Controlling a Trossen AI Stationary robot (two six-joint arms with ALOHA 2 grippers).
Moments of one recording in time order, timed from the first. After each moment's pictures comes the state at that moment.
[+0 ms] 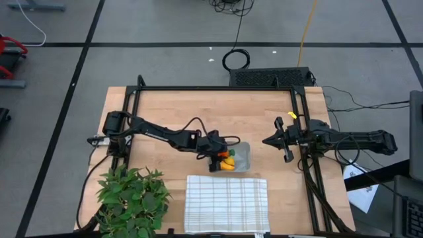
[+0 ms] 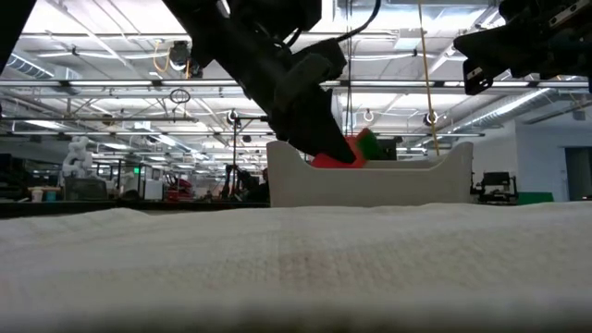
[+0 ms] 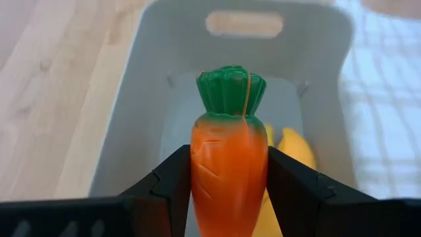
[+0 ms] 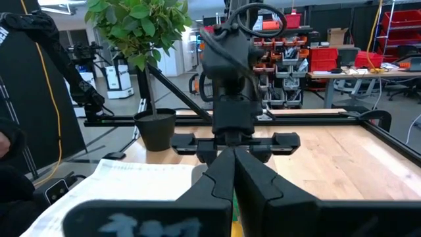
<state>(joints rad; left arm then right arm) -0.06 1.91 1.22 -0.05 -0.05 -0.08 -0.08 0.34 0.13 0.24 -0.24 0.08</state>
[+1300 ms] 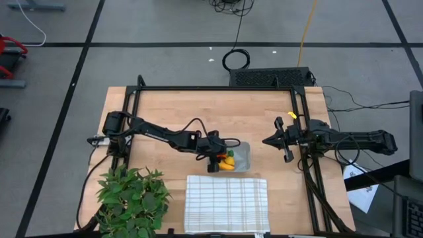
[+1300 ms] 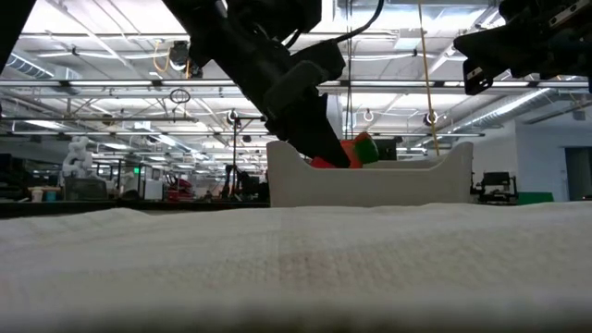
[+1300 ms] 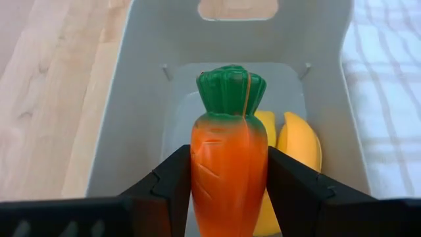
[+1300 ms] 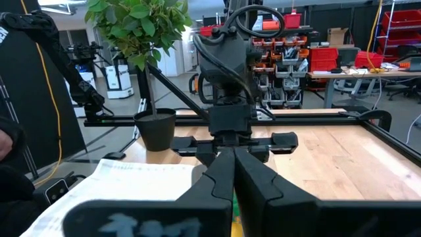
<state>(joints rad) -0.07 1.91 1.22 -0.08 -0.06 -0.01 -0.08 0.34 0.13 0.24 -0.24 0.08</state>
